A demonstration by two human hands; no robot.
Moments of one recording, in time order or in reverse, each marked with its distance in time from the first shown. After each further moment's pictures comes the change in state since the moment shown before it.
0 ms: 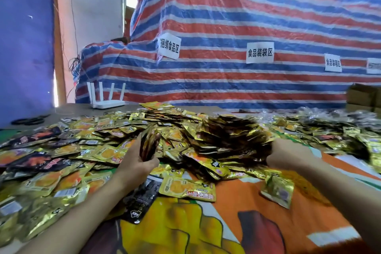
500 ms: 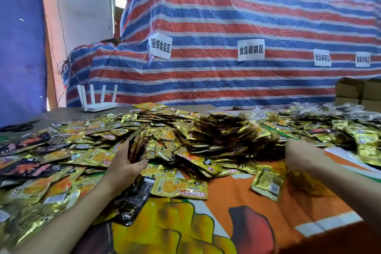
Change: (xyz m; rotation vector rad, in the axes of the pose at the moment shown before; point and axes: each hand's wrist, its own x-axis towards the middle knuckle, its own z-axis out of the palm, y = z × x) left_hand 0.002 -0.011 -0.002 0.018 0.018 -0.069; right_hand -0.002 0.052 0.010 -0.134 0.034 0.145
